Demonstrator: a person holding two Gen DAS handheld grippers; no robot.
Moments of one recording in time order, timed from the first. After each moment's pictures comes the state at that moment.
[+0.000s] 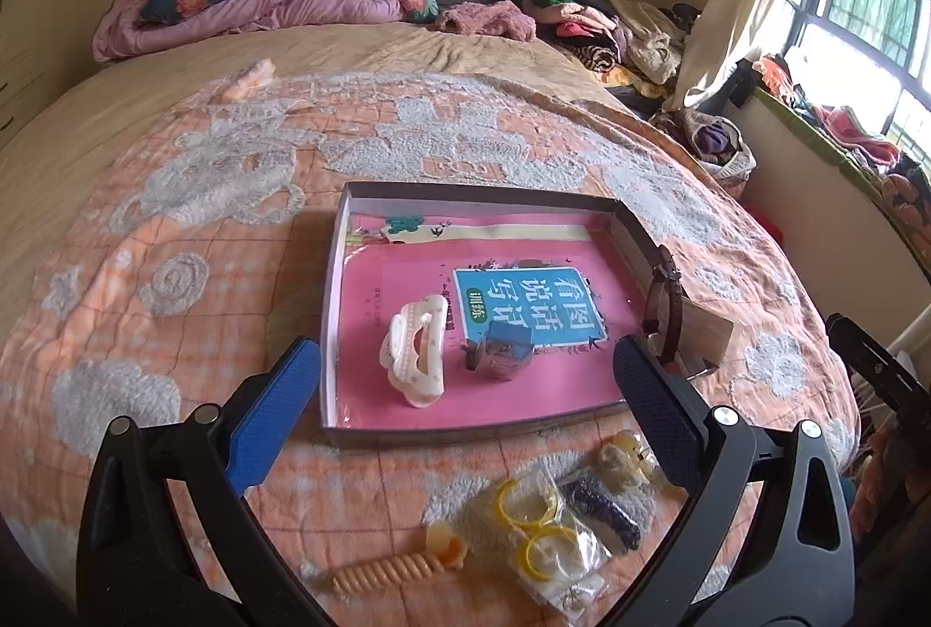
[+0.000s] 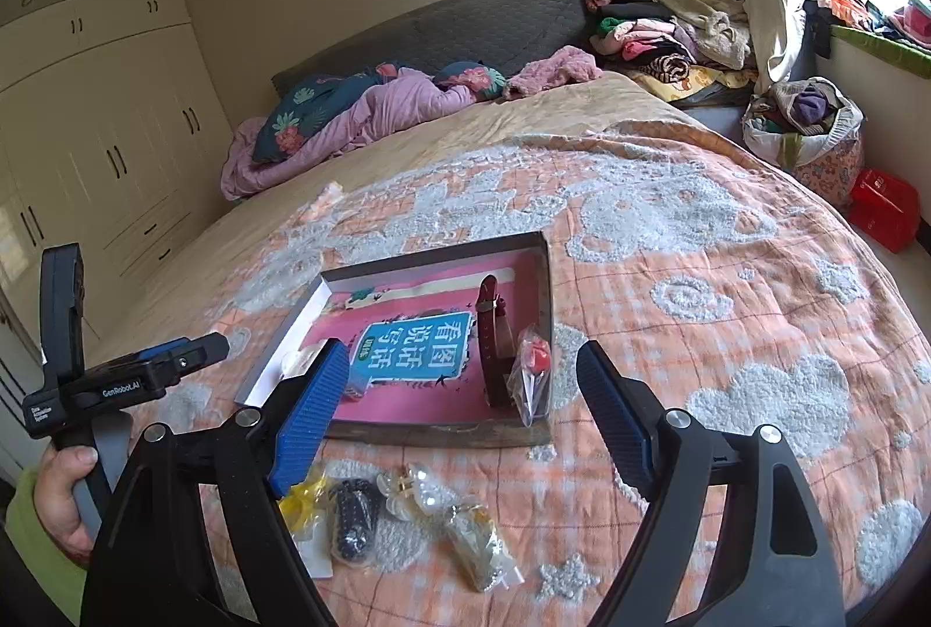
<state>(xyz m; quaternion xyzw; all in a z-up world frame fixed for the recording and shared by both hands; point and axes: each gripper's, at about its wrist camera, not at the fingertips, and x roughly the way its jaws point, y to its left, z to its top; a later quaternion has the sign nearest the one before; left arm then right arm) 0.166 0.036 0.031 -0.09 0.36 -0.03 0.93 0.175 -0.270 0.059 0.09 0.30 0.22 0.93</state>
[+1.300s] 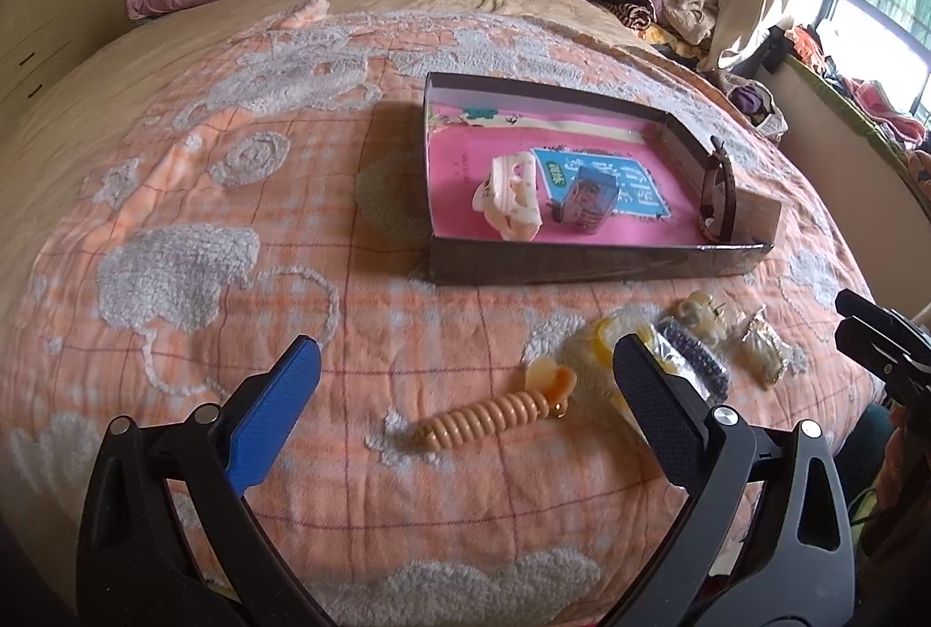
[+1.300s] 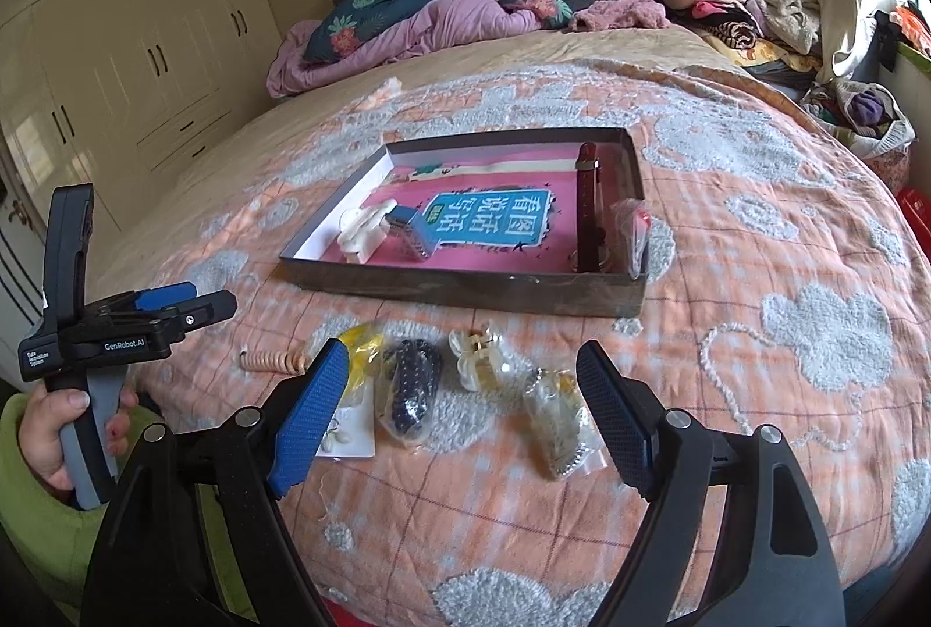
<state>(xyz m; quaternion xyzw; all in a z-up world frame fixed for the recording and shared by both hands) 0.097 0.067 -0.019 -0.08 0.41 0.01 0.91 0.127 -0.216 0.018 0.02 0.37 0.28 0.89</state>
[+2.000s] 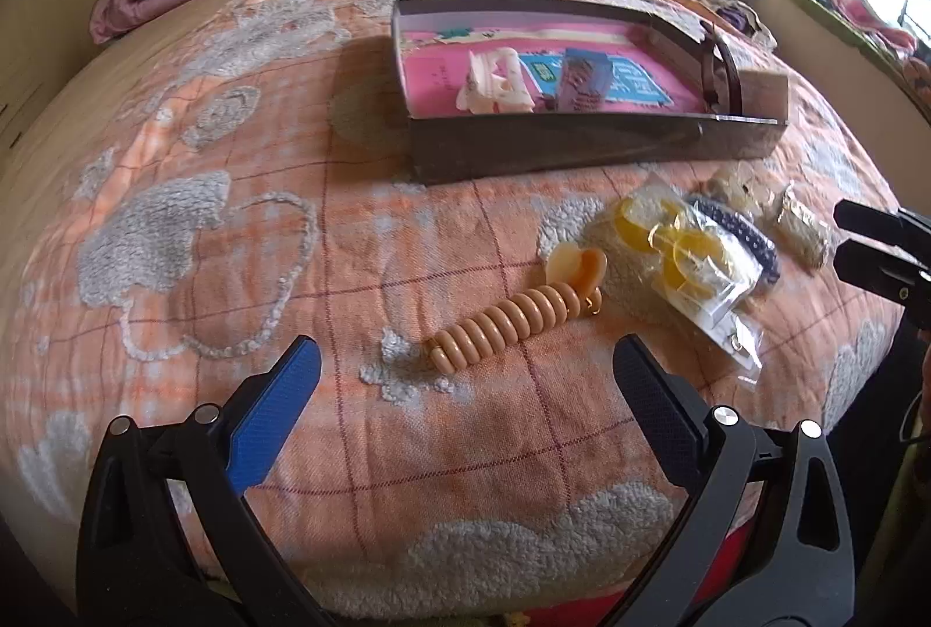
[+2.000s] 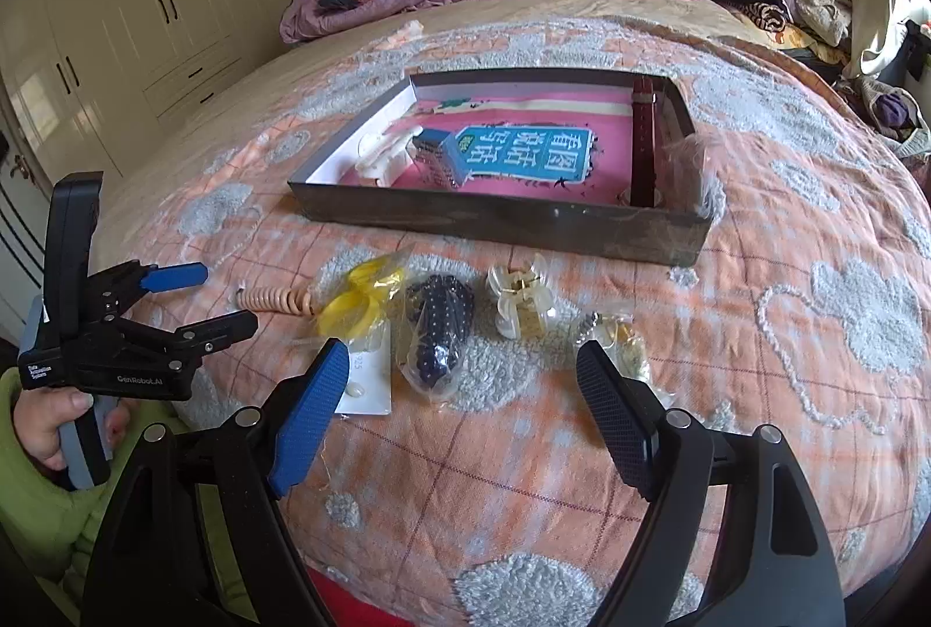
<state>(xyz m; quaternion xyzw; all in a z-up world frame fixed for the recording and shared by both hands) 0.091 0.057 -0.064 0.00 0.46 -0.02 0.89 0.125 -0.185 -0.015 -0.02 0.41 0.29 0.86</state>
